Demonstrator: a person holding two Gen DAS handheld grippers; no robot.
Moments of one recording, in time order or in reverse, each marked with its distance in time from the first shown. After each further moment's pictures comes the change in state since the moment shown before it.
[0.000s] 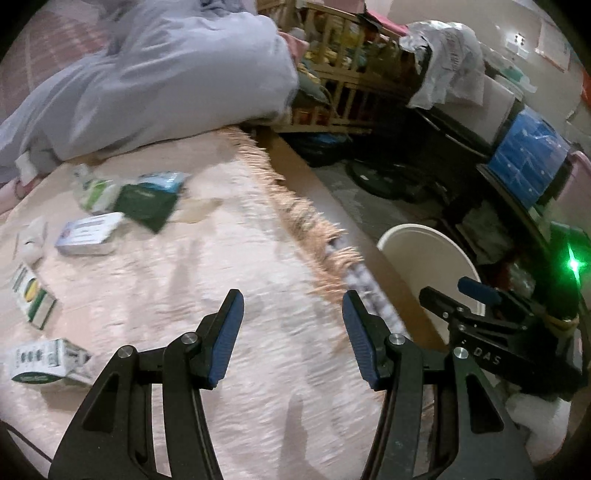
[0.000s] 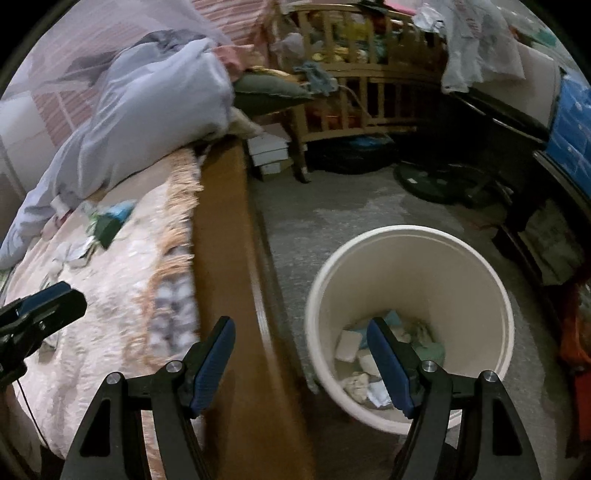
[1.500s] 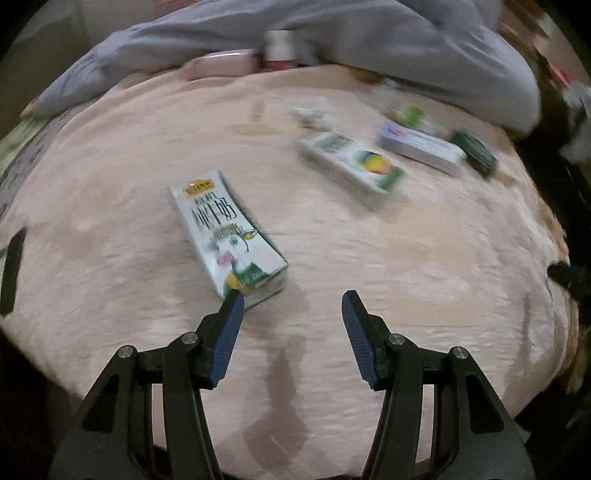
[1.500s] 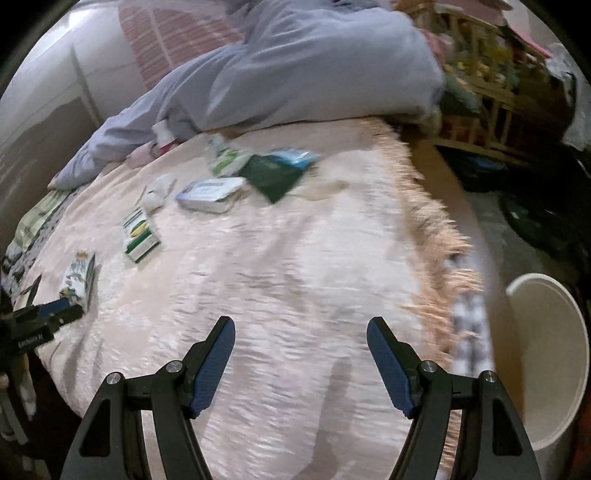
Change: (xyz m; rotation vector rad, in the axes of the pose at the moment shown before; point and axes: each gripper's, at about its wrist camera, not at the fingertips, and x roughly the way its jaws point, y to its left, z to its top) left arm -0.116 0.283 -0.121 -0.384 0.129 0.394; right arm 0.022 0.189 -0.002 -0.273 0.096 0.250
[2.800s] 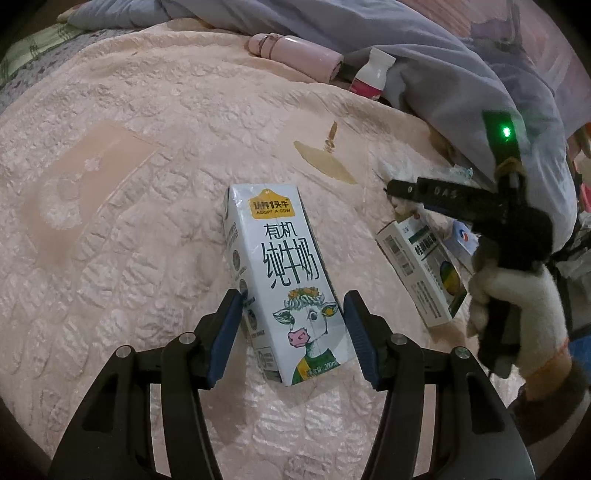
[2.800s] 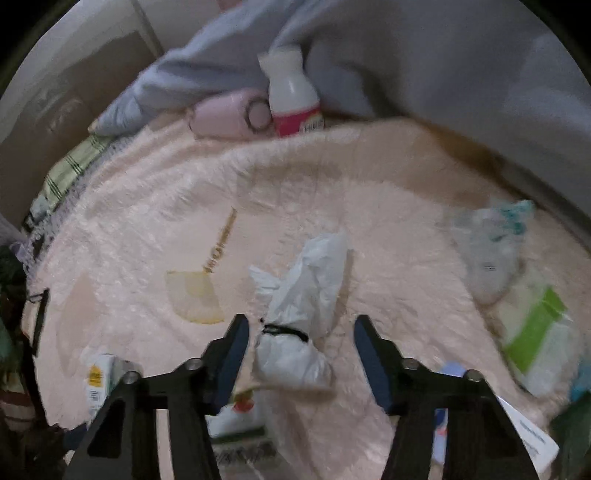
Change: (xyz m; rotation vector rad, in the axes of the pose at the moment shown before) left arm 0.067 0.075 0.065 -0.328 0.000 -0.150; right arm 0.243 0.231 0.190 -0.228 0.192 0.197
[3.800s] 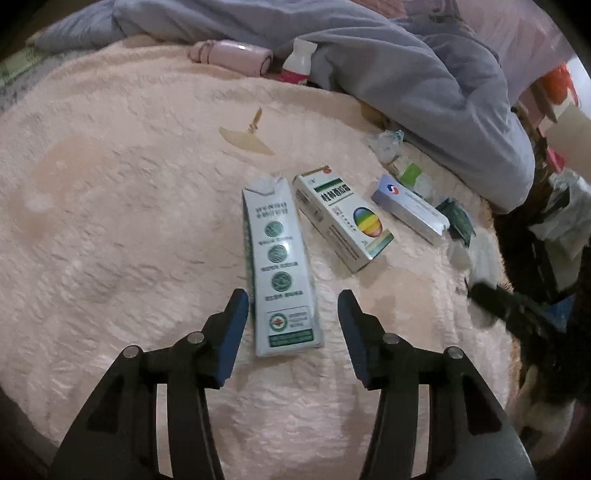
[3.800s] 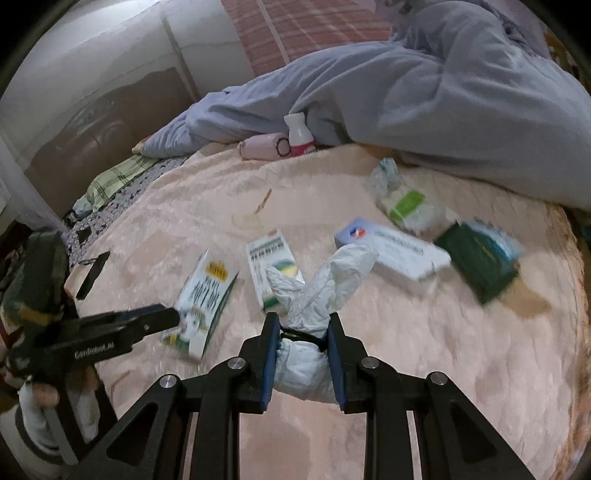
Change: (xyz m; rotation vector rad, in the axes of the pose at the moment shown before) left arm -0.029 -0.051 -0.045 0.114 0.000 -0.092; right arm -0.177 -0.022 -0.168 -0.022 -0.206 0.077
